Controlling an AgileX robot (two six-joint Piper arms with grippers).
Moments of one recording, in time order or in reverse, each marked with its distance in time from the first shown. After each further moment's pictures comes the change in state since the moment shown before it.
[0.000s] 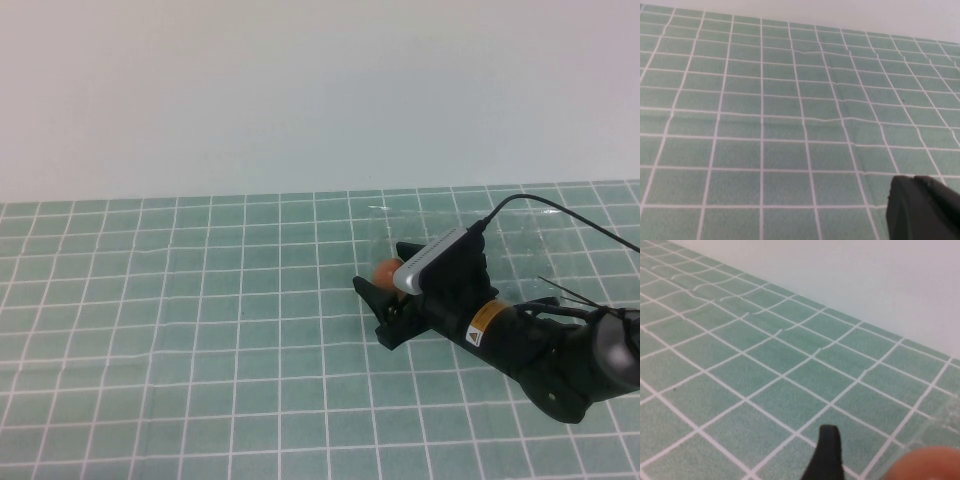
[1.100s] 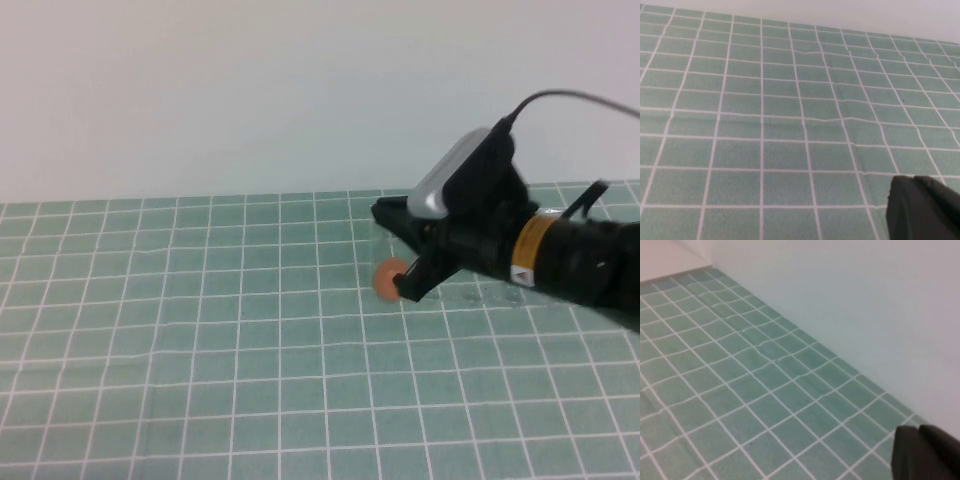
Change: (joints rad) right arm 0.000 -0.456 0.000 -0.440 0.425 0.396; left arm 0.000 0.000 0.000 0.000 0.000 0.000
